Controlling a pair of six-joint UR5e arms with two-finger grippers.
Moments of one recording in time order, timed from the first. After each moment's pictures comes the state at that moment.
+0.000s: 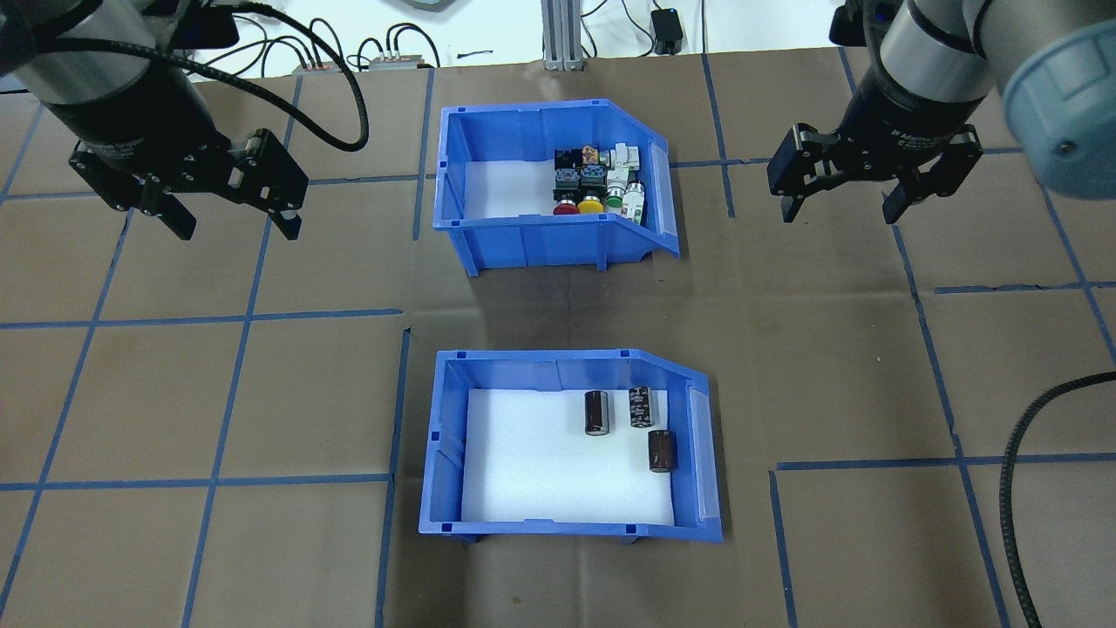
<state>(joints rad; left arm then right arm) -1.52 -1.48 -1.55 -1.73 1.58 0.09 1.54 -1.60 1.63 -1.59 -1.54 0.02</state>
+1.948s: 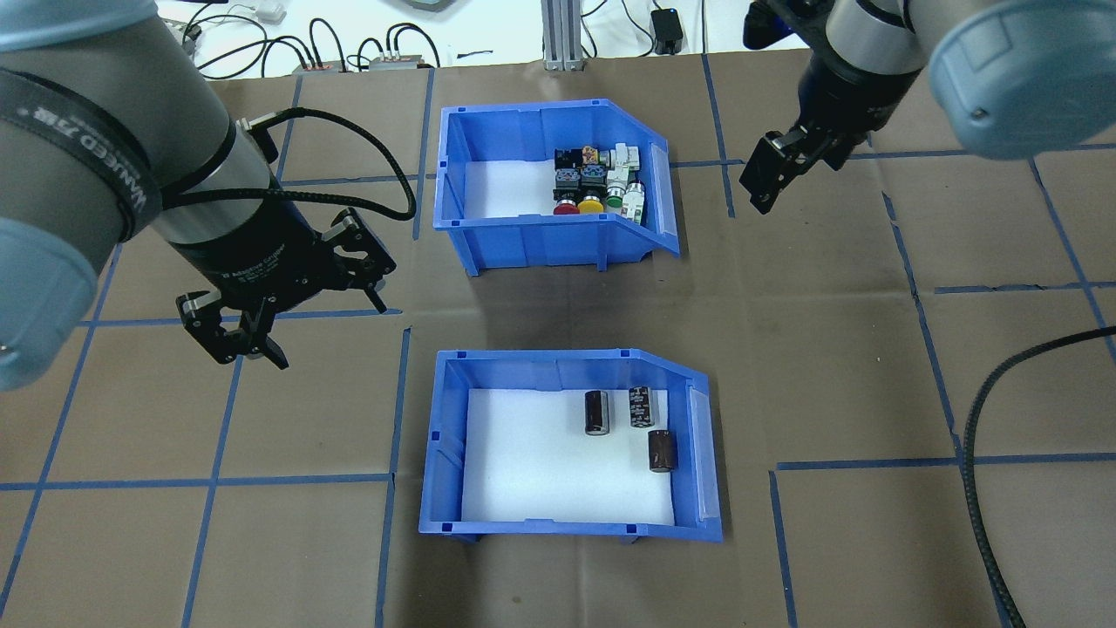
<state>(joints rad) -1.66 -1.37 -1.76 -1.68 1.49 -0.78 1.61 -1.46 1.52 -1.66 -1.54 -0.59</state>
